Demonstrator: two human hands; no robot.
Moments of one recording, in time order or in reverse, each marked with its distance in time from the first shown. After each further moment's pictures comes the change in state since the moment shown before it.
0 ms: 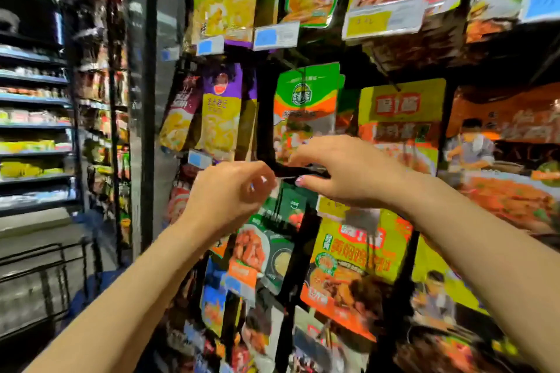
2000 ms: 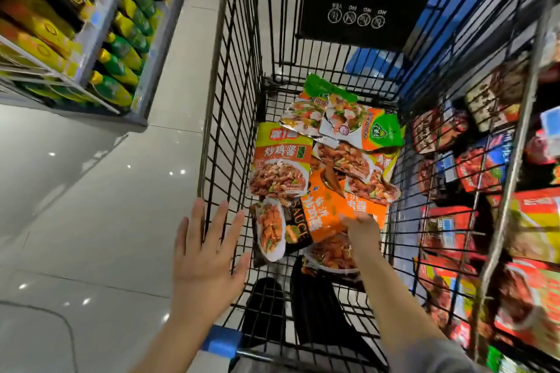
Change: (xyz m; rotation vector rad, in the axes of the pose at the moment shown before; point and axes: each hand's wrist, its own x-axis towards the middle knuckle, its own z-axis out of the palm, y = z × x) left_hand -0.613 0.001 -0.141 0.785 -0.724 -1.319; right_hand -0.086 -0.505 0.442 1.209 -1.160 0.786
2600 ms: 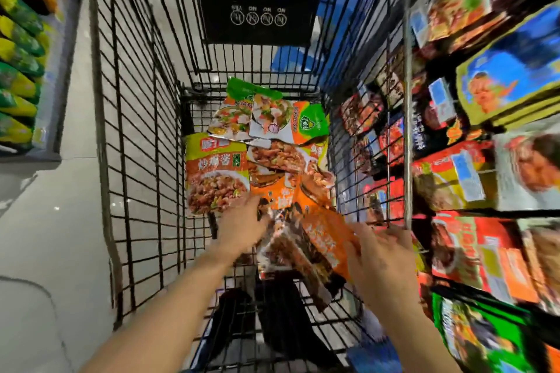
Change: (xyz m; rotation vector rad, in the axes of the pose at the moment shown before) left_hand 0.117 0.111 0.100 -0.440 -0.537 0.083; right_hand -0.075 0.030 -0.112 -0.956 0.461 -0.726
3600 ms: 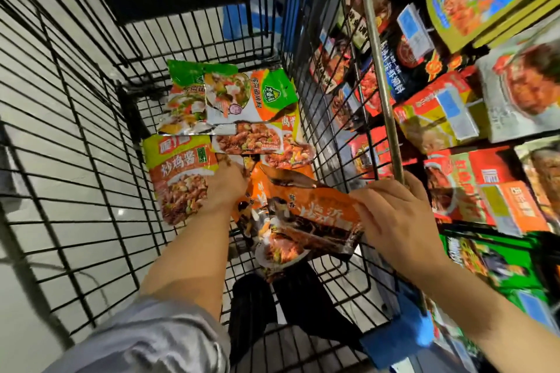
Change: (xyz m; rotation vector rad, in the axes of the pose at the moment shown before) left_hand 0.123 -0.008 0.036 0.210 -0.181 -0.123; right_hand 0.018 0.051 0.019 0.007 0.187 -0.141
